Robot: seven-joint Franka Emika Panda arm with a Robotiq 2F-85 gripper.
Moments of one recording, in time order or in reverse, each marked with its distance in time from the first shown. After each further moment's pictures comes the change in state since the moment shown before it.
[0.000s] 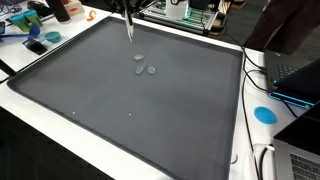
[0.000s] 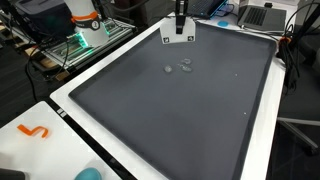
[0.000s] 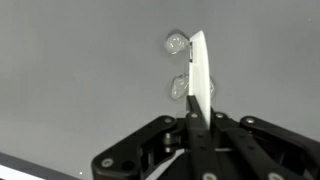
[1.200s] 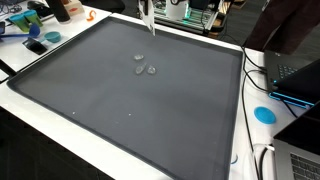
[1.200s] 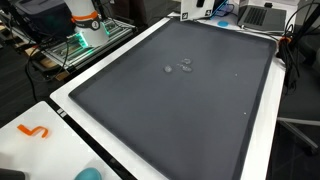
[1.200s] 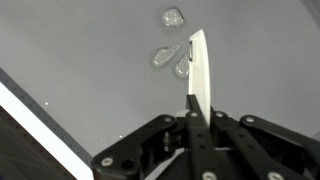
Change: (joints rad) arm 0.113 0.077 0.099 0.273 -0.185 -0.256 -0.076
